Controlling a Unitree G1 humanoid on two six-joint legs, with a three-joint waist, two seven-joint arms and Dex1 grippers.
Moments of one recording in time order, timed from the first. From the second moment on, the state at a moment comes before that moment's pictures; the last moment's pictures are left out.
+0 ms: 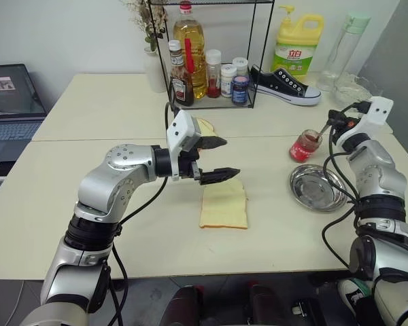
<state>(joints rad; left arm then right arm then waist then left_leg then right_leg) -0.66 0.54 -0.11 -0.19 -0.51 0.65 -0.95 -0.82 -0.45 -0.40 0.59 0.43 0.32 0.30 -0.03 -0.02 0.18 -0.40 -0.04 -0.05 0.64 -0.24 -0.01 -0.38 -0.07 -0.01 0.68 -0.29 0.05</state>
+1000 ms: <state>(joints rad) -0.66 0.54 -0.11 -0.19 -0.51 0.65 -0.96 -0.84 -0.43 -0.47 0.52 0.55 0.43 0.23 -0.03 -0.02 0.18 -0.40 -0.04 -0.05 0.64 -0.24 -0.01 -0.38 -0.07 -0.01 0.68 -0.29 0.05</state>
